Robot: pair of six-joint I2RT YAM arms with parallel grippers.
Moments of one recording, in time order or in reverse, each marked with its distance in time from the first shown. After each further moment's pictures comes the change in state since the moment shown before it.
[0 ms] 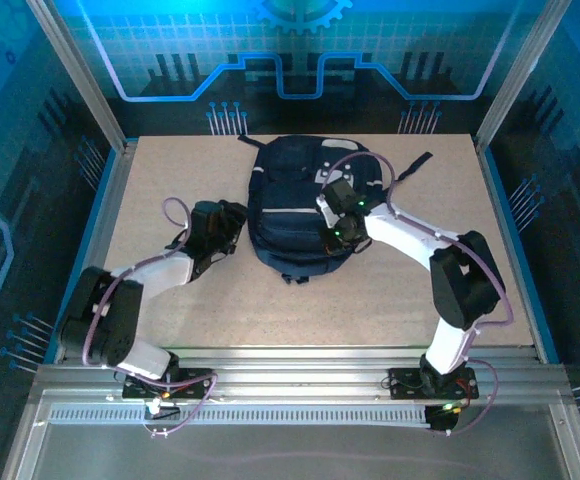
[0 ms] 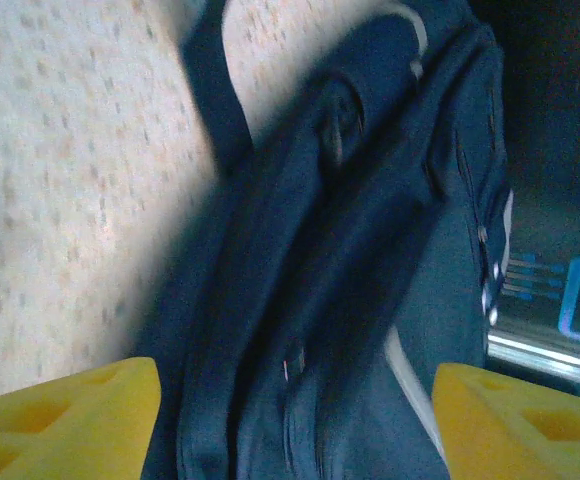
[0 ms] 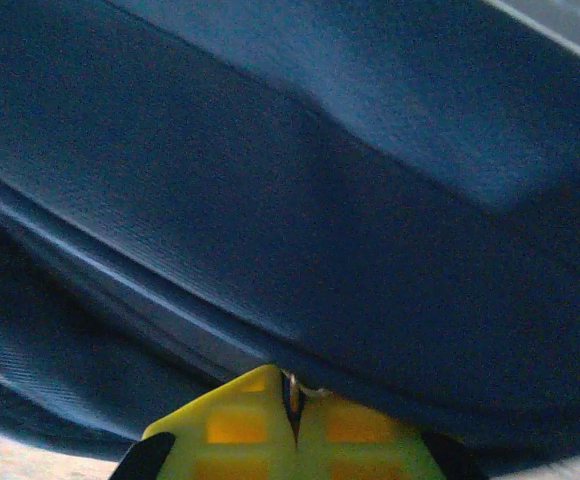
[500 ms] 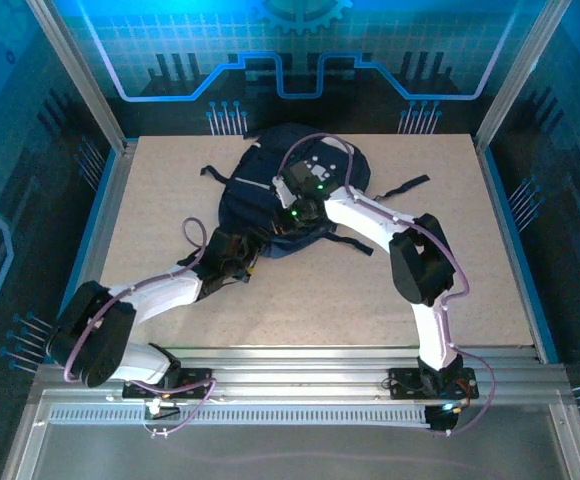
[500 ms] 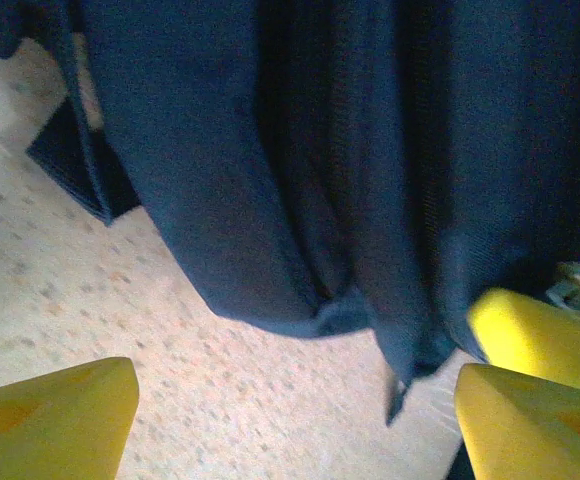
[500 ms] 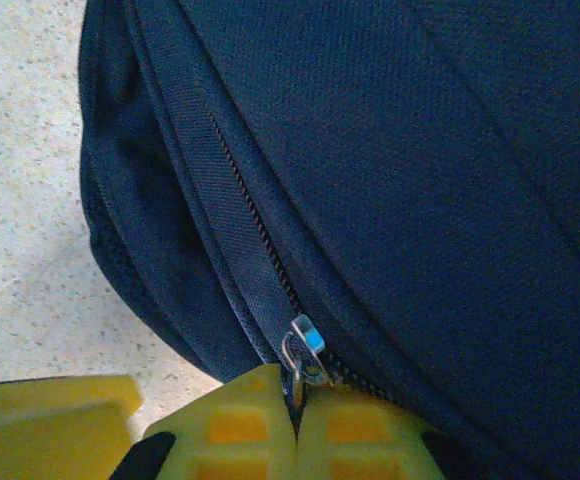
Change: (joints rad) left arm -0.198 -0.047 -0.061 -0.134 -0.074 -0.127; right arm 0.109 0.284 0.408 0.029 -0.156 0.095
